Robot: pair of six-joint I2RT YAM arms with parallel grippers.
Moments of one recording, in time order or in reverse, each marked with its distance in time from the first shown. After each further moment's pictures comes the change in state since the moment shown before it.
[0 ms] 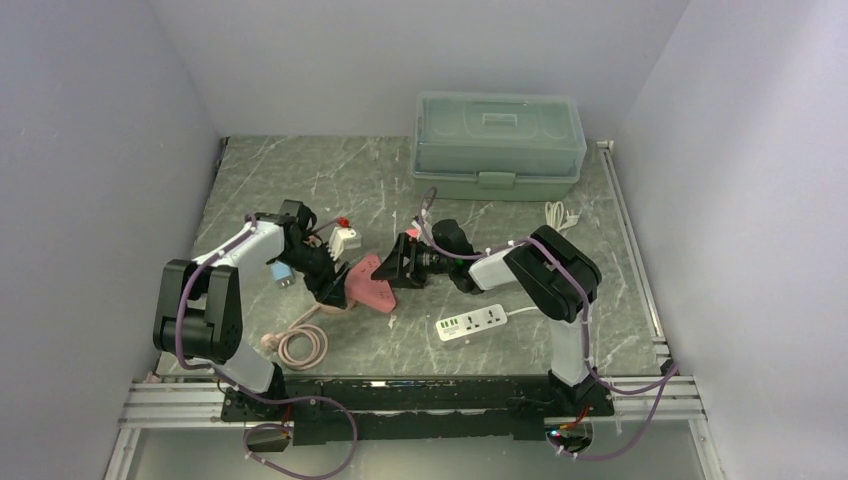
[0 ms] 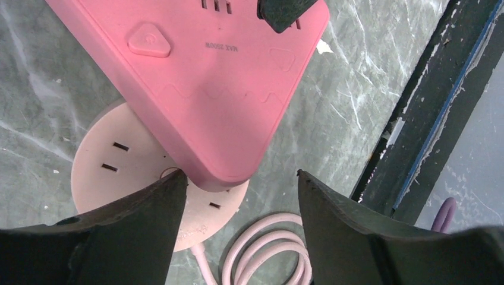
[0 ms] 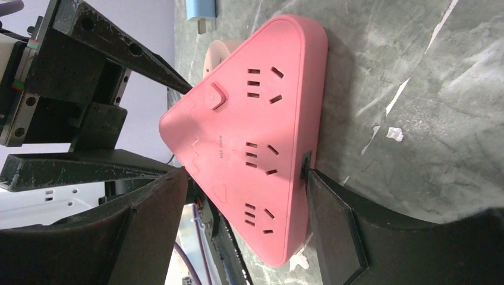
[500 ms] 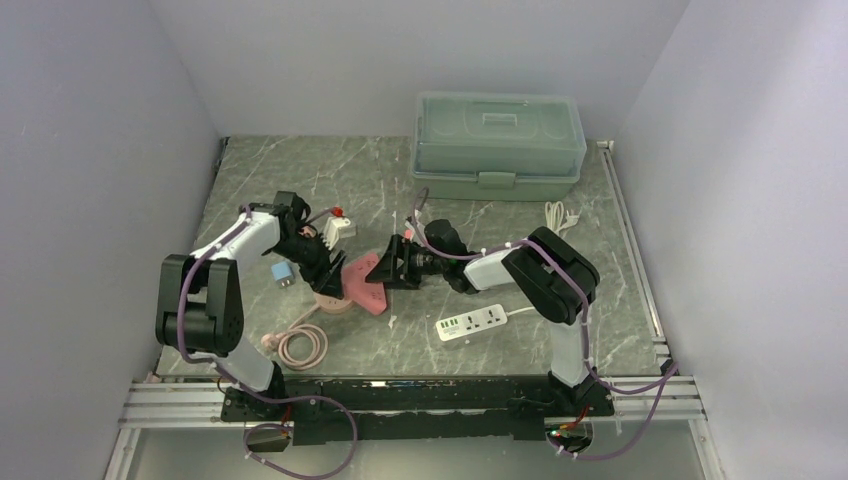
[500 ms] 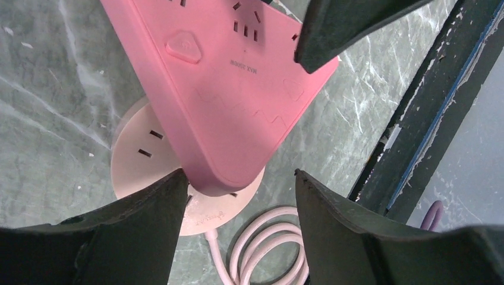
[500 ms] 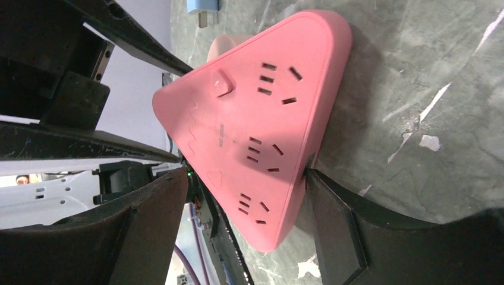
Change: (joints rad) left arm 0.035 0.028 0.087 -0.067 0.004 -0.016; right arm 0.037 -0.008 0.033 -0.051 0.024 -0.014
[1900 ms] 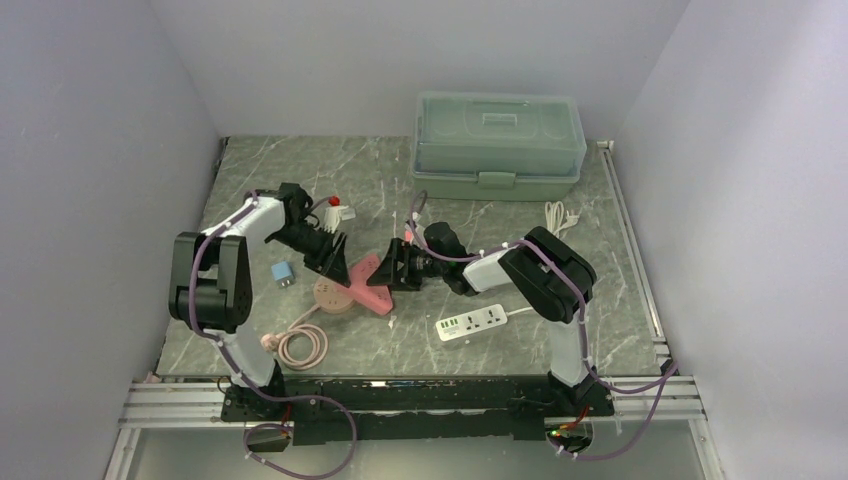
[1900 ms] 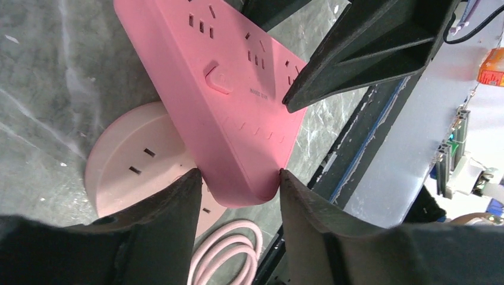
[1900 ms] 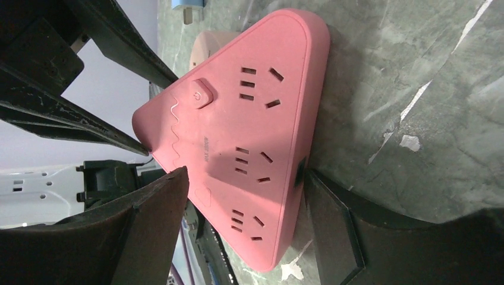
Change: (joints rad) left arm 0.028 0.153 0.132 -0.072 0.093 -0.225; right arm 0.007 0.020 -0.005 0.005 0.017 -0.045
